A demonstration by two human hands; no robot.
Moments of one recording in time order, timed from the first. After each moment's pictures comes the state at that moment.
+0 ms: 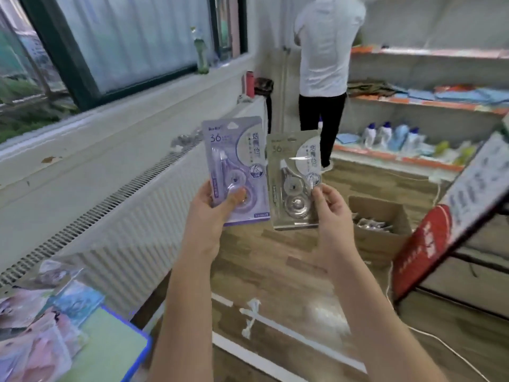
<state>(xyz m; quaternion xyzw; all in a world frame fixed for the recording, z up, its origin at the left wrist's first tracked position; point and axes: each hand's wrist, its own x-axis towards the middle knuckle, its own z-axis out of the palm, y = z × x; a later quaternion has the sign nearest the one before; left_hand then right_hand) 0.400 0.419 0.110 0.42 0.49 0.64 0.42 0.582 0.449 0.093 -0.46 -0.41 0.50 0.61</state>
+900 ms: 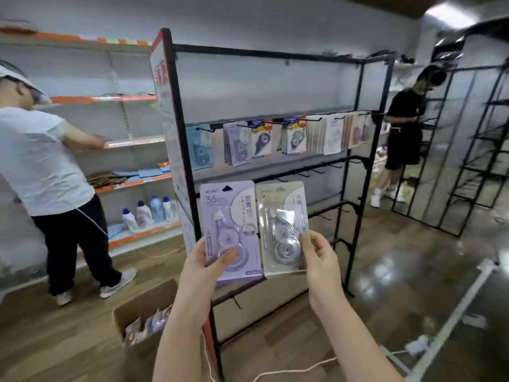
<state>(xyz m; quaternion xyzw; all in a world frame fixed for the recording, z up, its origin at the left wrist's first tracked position) 0.969 0.482 0.144 0.63 0.21 0.38 0.64 1.118 0.376 0.120 -0.57 -0.20 0.11 0.79</state>
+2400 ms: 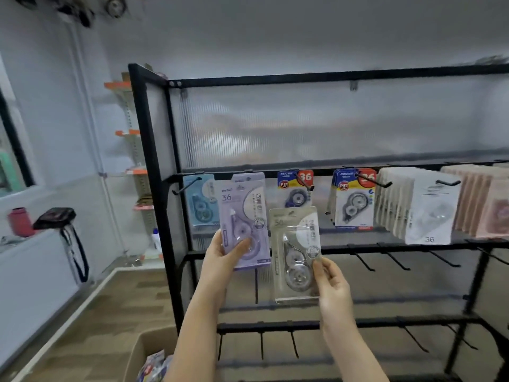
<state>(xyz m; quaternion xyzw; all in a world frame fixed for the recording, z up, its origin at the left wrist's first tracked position) 1.304 0.637 0.191 0.58 0.30 0.55 0.52 1.466 0.560 0.145 -0.49 -0.32 0.31 0.75</state>
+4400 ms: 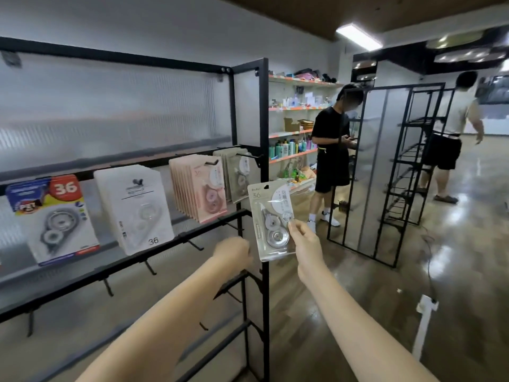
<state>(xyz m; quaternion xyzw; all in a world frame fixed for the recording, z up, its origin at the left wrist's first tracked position) 1.836 0.508 0.144 0.99 0.16 0.01 -0.01 1.881 0.348 0.150 -0.61 -0.15 0.07 0.77</state>
